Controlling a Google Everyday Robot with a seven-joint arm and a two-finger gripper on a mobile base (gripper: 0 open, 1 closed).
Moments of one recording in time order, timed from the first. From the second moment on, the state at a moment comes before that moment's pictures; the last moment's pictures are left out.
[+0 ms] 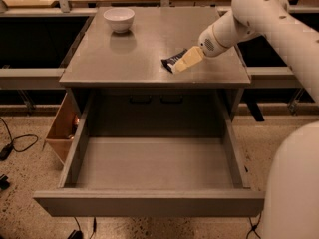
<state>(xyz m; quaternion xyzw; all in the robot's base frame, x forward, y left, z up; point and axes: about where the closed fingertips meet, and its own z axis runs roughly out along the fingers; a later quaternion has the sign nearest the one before) 0.749 -0.117 0.856 -0.38 0.85 0.13 0.33</state>
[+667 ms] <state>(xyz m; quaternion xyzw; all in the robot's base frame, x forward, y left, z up) 0.784 -0.099 0.811 -0.38 0.86 0.17 0.30</state>
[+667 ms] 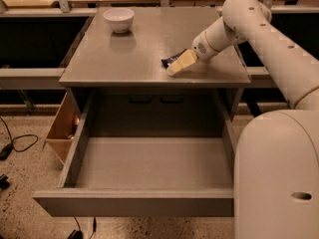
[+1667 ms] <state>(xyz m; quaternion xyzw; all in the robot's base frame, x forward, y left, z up) 0.785 -0.082 0.824 -0.38 0.86 0.17 0.29</state>
